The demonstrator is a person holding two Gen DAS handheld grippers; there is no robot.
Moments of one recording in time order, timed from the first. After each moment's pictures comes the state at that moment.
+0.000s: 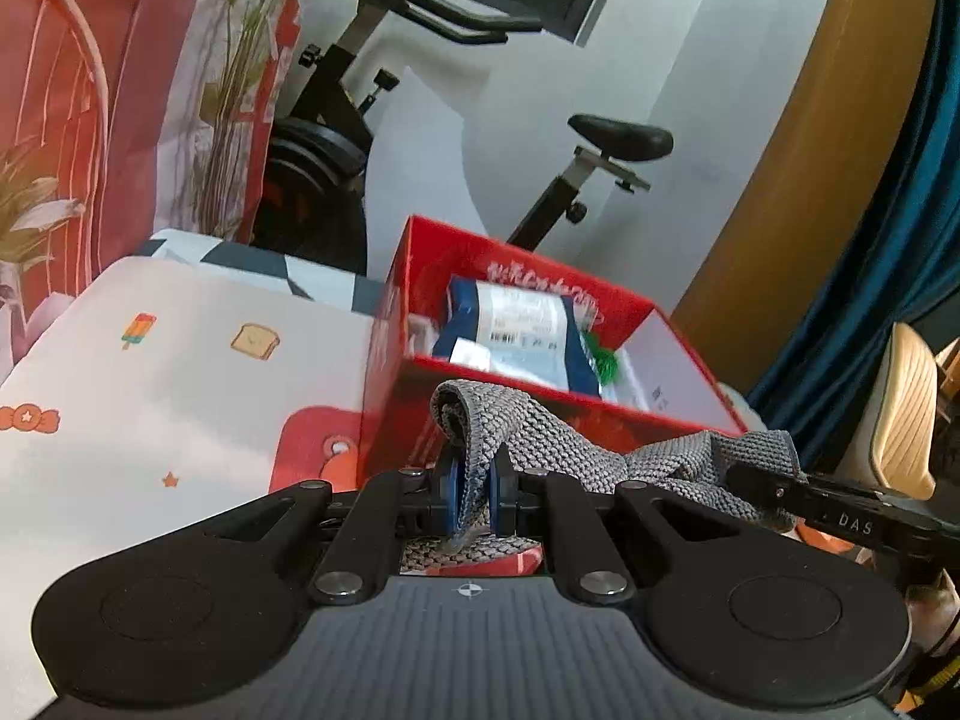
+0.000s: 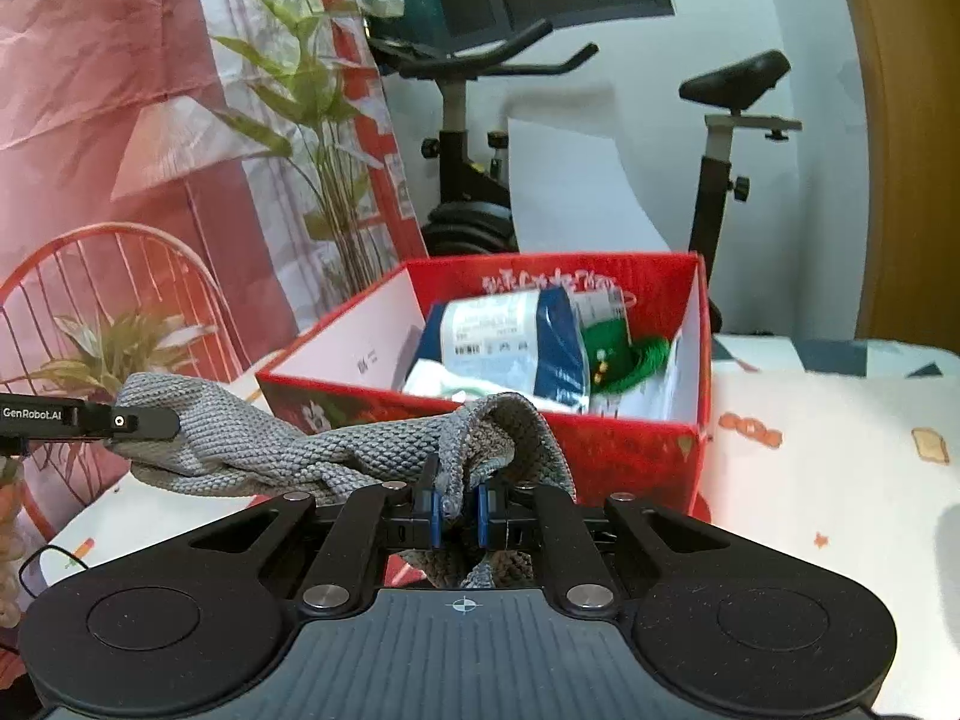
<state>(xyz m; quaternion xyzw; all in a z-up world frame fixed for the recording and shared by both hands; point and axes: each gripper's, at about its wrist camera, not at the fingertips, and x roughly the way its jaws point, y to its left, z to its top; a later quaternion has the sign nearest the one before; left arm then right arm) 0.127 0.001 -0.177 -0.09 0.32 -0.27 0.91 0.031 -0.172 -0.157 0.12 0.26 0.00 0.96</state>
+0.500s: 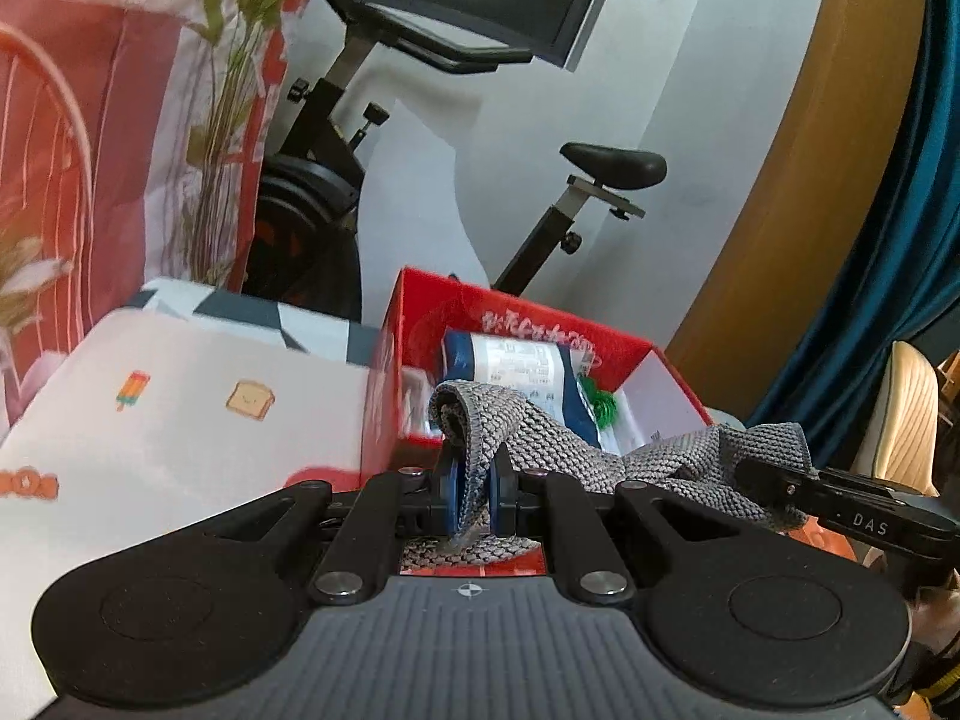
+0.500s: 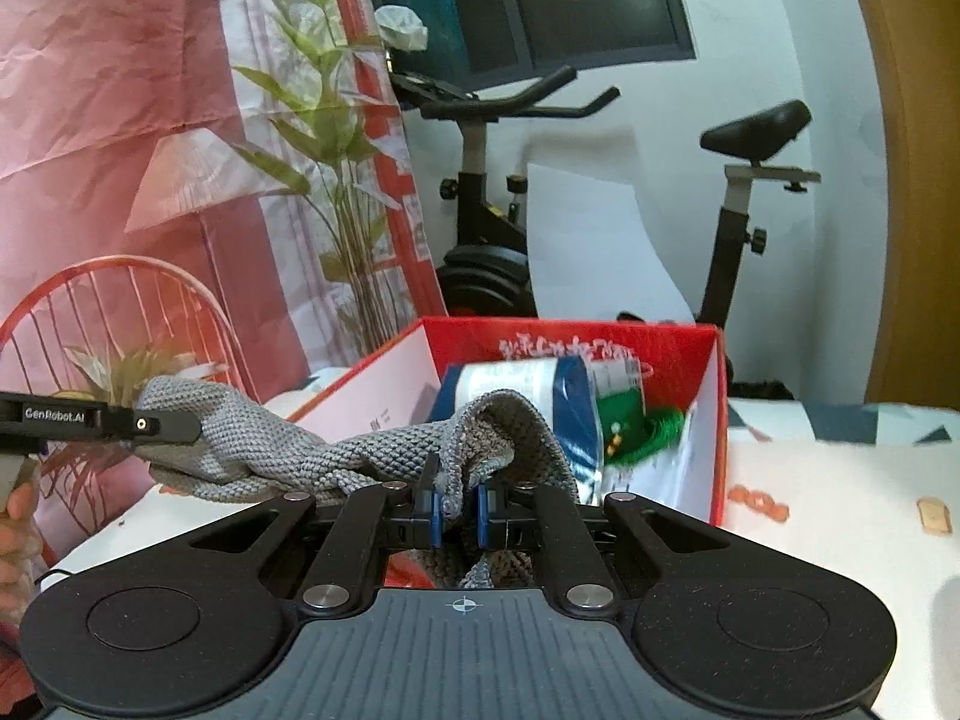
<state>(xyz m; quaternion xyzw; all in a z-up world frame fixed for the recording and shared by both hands) 0.147 -0.005 -0.155 -0.08 0.29 -0.27 0.91 0.050 -0.171 -0.133 0.10 0.23 0.01 0.97</state>
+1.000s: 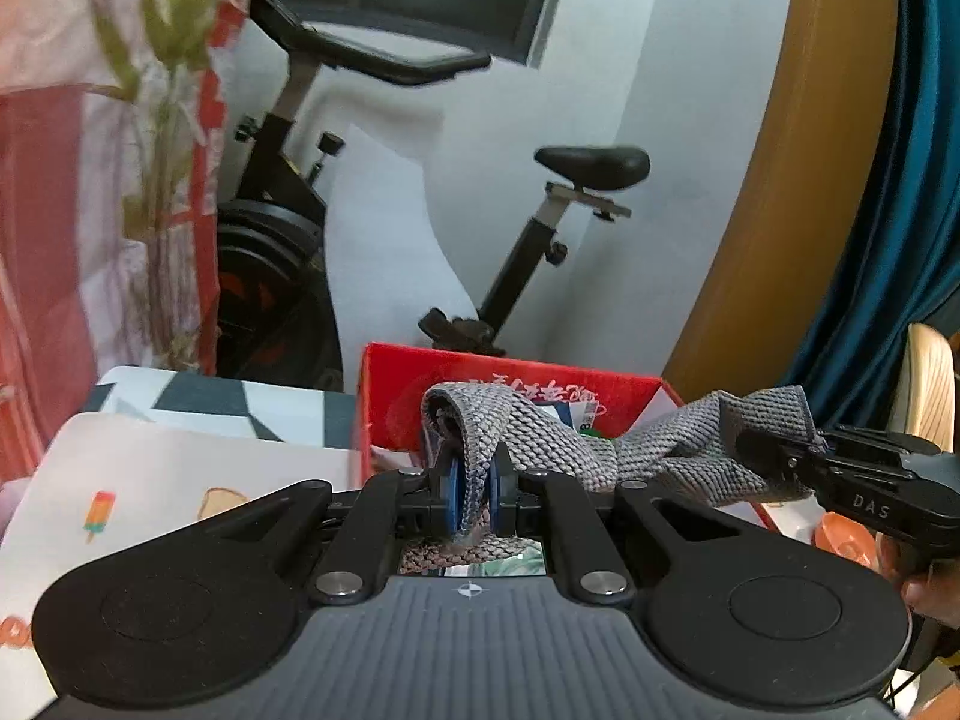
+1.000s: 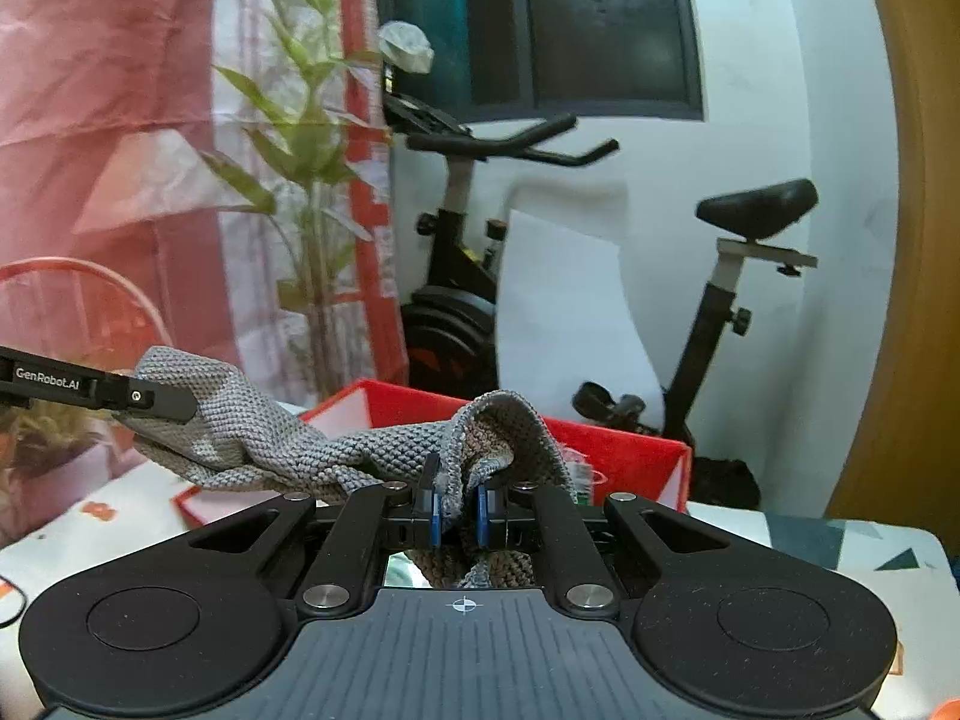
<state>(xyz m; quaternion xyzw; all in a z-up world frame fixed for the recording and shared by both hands) 0.214 -0.054 -0.135 -0.02 0.28 -0.30 0.91 0.117 -0.198 -0.117 0.03 0.21 -0.02 0.98</state>
